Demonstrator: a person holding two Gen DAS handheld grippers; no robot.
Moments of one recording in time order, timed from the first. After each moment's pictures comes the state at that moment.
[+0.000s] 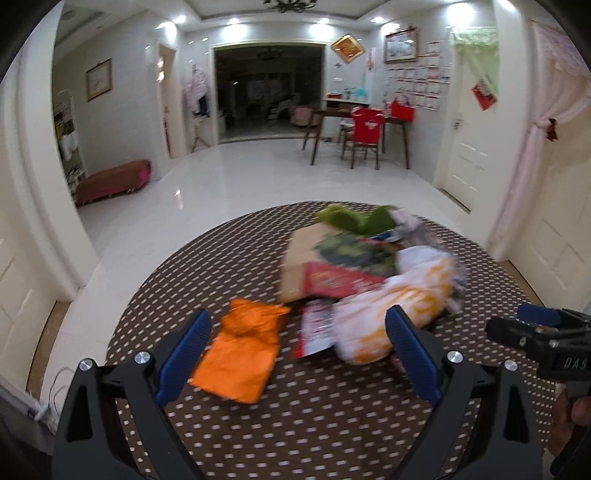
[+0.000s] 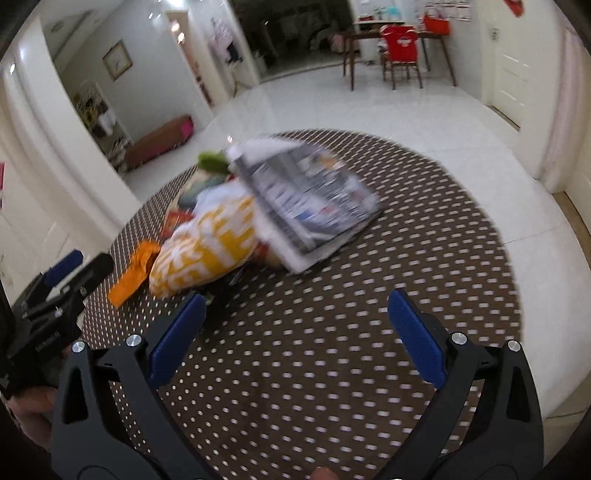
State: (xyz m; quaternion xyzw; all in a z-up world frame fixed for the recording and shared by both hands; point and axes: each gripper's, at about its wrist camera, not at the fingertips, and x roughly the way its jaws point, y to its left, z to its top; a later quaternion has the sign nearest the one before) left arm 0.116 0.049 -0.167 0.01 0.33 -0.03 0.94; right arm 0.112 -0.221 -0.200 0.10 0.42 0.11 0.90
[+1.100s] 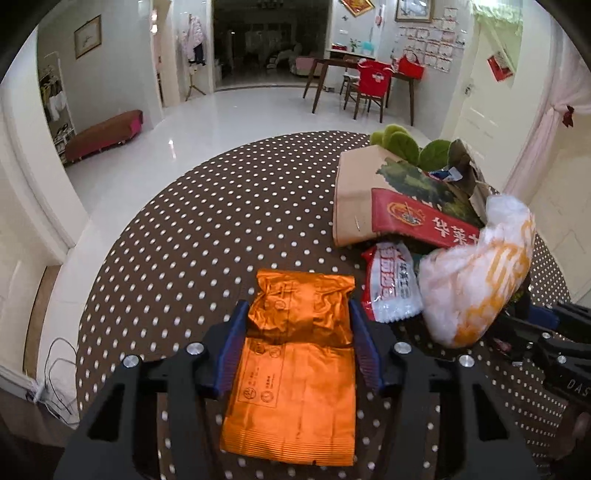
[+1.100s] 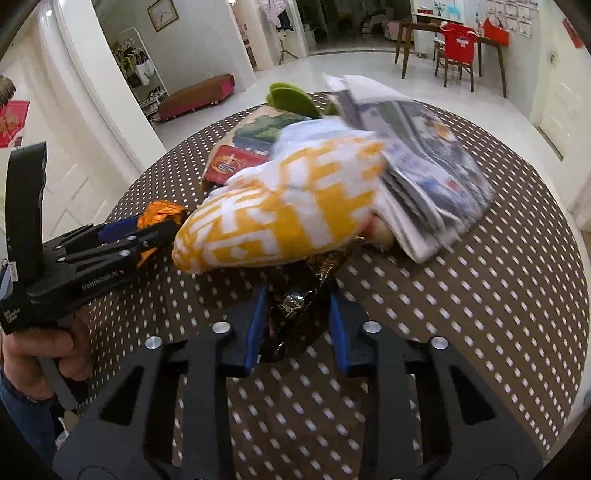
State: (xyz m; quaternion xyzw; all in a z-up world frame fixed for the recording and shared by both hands) left arm 0.162 0.107 -0.230 -0.01 0.43 -0.04 0.90; right arm 0.148 -0.149 -0.236 0.04 0.45 0.18 0.87
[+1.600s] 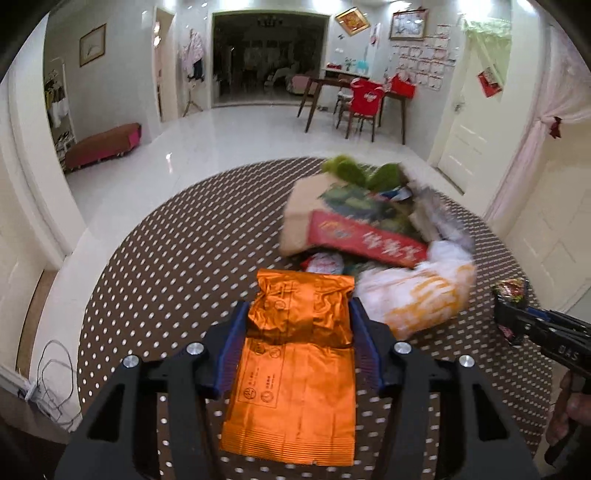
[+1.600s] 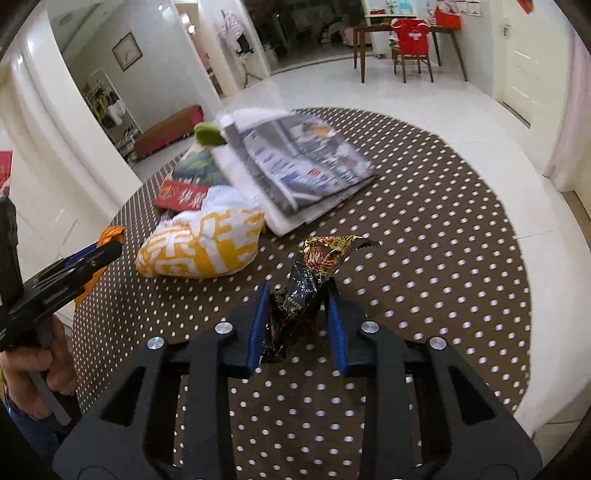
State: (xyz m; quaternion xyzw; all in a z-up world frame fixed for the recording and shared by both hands) left arm 0.120 0.061 -0.194 -0.01 0.39 -0.06 0.92; right arm 0.108 -0.233 -0.227 0.11 0.42 0.13 0.89
